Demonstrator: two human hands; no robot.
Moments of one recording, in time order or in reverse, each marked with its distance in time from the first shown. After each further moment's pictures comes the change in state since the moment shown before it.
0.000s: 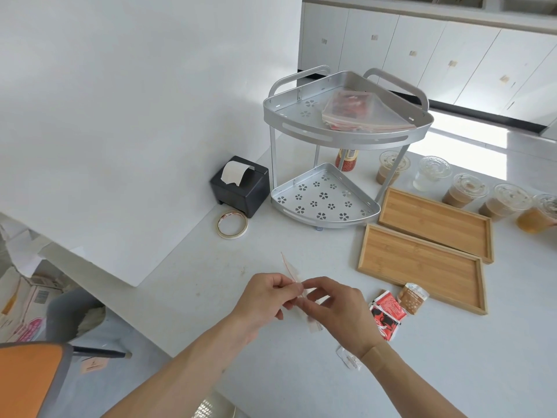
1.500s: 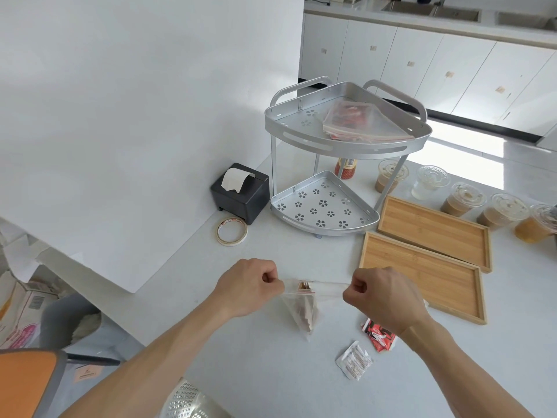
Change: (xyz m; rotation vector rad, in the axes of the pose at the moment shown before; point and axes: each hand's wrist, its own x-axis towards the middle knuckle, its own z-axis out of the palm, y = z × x) left_hand 0.011 0.030 -0.036 0.829 0.100 0.213; right_hand 0.022 0.001 -0.066 -0.808 0.155 -0.024
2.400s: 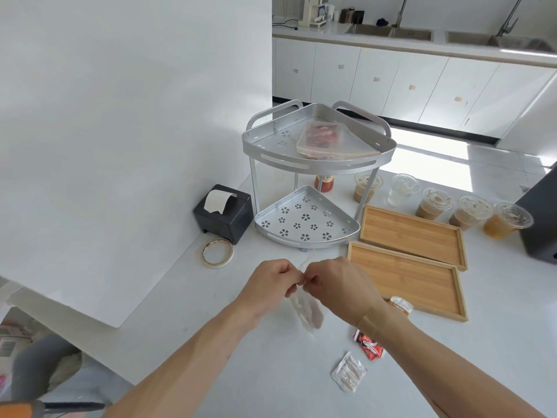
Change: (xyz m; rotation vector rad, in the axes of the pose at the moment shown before) left_hand 0.024 0.047 0.009 -0.673 -0.129 -0.023; right_hand 0.020 -0.048 -0.026 0.031 -0.042 -0.168
